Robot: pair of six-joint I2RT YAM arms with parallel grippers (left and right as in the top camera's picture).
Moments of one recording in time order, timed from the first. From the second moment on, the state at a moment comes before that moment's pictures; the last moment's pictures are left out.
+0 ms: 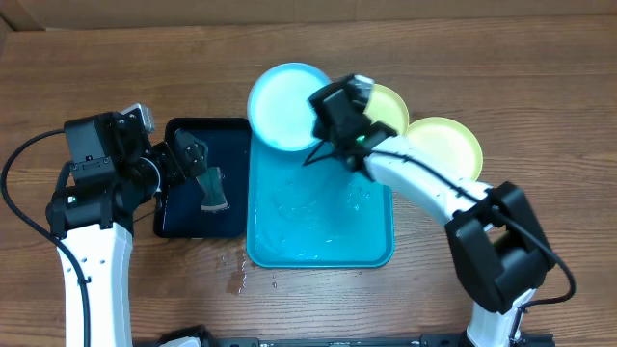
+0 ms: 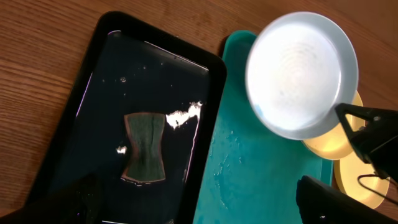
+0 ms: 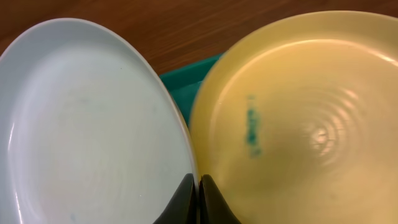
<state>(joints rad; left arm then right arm) 0.22 1.22 1.14 -0.86 0.33 -0.26 0.59 1.96 1.39 -0.32 0.32 0.84</state>
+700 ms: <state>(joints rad) 0.22 1.22 1.14 -0.86 0.33 -0.26 0.11 1.91 1.39 -0.71 0.06 0.93</state>
